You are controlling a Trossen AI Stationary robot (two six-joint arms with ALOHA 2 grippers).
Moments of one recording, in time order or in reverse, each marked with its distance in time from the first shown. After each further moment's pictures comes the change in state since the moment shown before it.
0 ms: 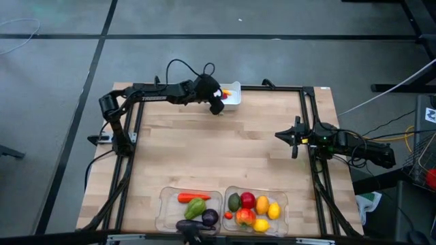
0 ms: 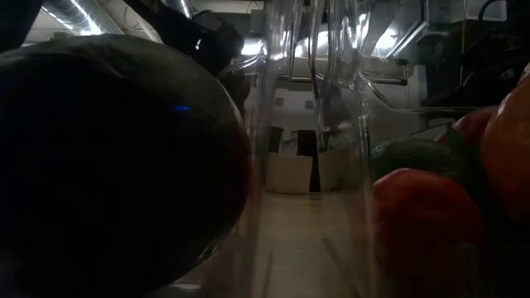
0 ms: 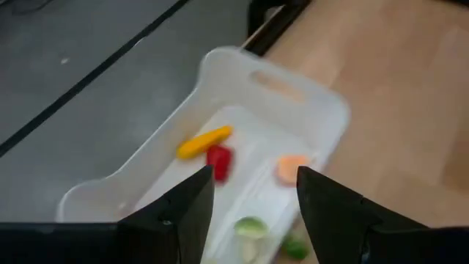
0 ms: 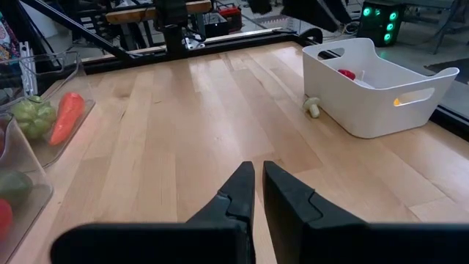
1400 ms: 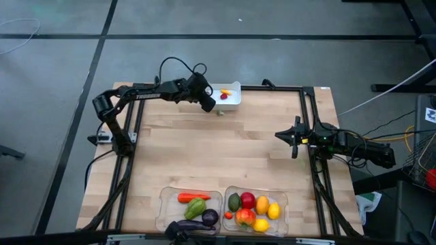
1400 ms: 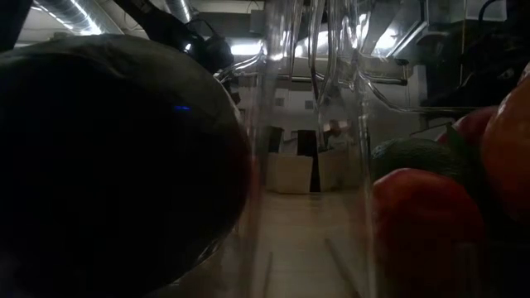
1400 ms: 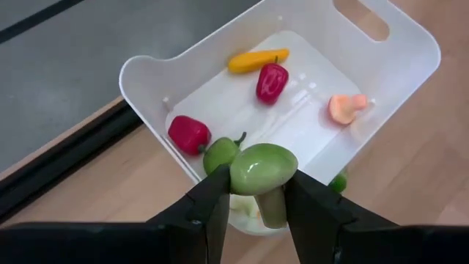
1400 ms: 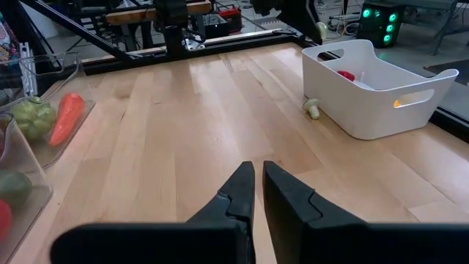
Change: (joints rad) left arm 0.073 -0.065 -0.065 -0.182 0.006 -0.228; right arm 0.000 0.000 0.000 0.005 0.000 -0.001
